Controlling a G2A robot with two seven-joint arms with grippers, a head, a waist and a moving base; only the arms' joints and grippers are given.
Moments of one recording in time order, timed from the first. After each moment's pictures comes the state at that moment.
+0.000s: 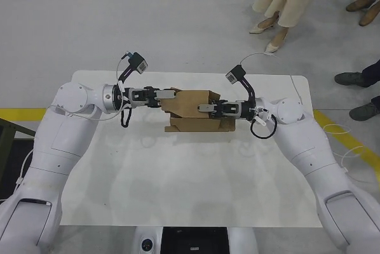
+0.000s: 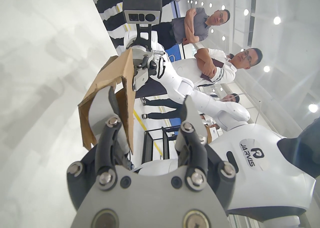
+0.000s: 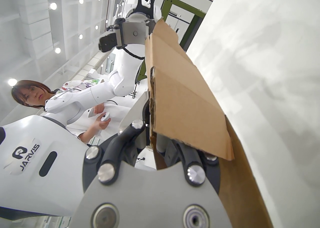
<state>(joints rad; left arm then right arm) 0.64 -1.07 -1.11 -1.19 -0.53 -0.33 -1.29 -0.54 -1.25 0.87 -0.92 0.58 -0.60 1.22</state>
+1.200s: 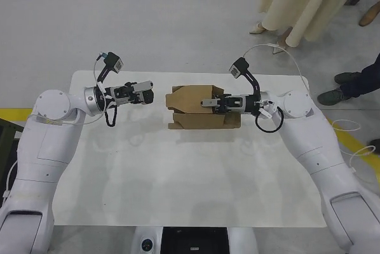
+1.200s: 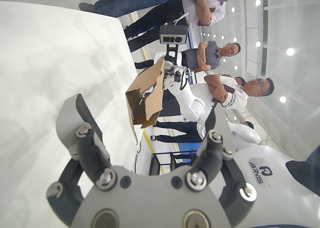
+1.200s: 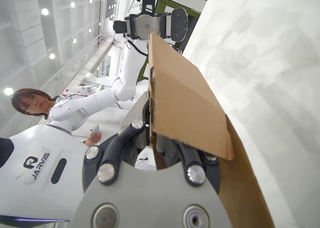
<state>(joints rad) 0.75 -1.02 -1.25 -1.24 -0.43 -0.29 -1.19 -0.57 -1.21 0.95 -1.04 0.52 -0.41 1.24</state>
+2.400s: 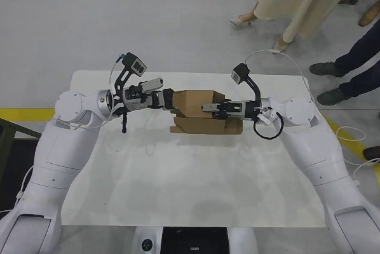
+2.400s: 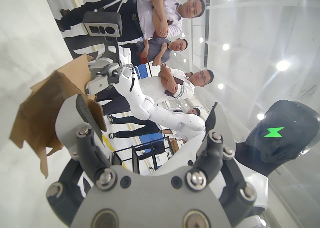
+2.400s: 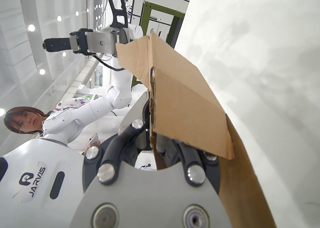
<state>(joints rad) 0.78 -1.06 -1.16 -1.38 -0.75 -0.18 -1.19 -0.68 -1.18 1.01 -1.22 0.39 -0.27 1.14</state>
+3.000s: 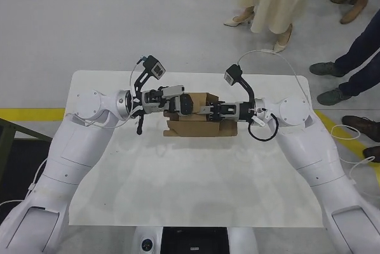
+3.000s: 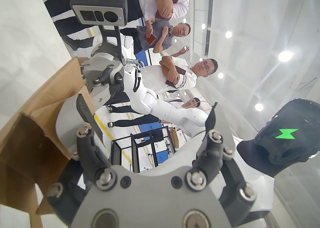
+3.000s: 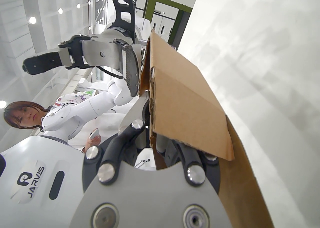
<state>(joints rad) 0.71 -1.10 -1.06 -1.34 -0.72 -0.21 -1.18 -0.67 -1.19 0.99 -1.25 0.41 -0.26 1.14</state>
